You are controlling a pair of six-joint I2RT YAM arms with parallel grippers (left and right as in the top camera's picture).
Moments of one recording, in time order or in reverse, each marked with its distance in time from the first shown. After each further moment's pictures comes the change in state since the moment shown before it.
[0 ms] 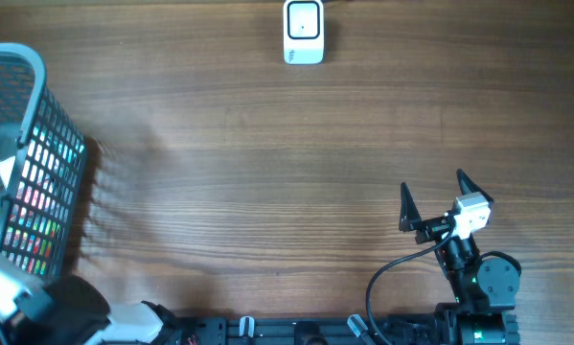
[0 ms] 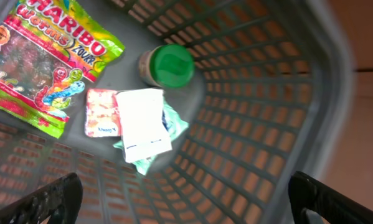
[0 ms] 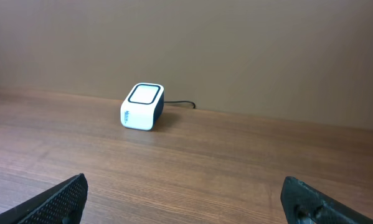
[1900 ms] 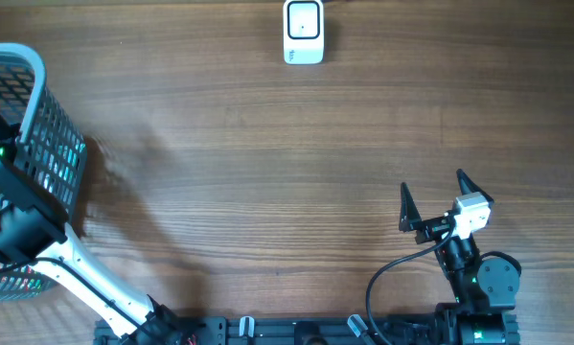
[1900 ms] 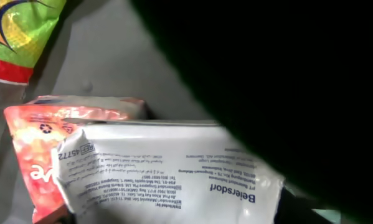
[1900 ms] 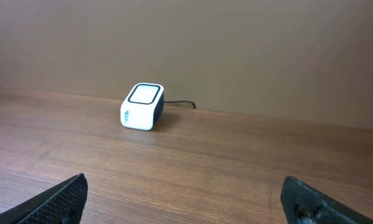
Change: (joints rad) left arm -0.105 0.647 0.000 0.082 -0.087 -0.001; right arm 0.000 0.000 0.000 0.000 0.000 0.000
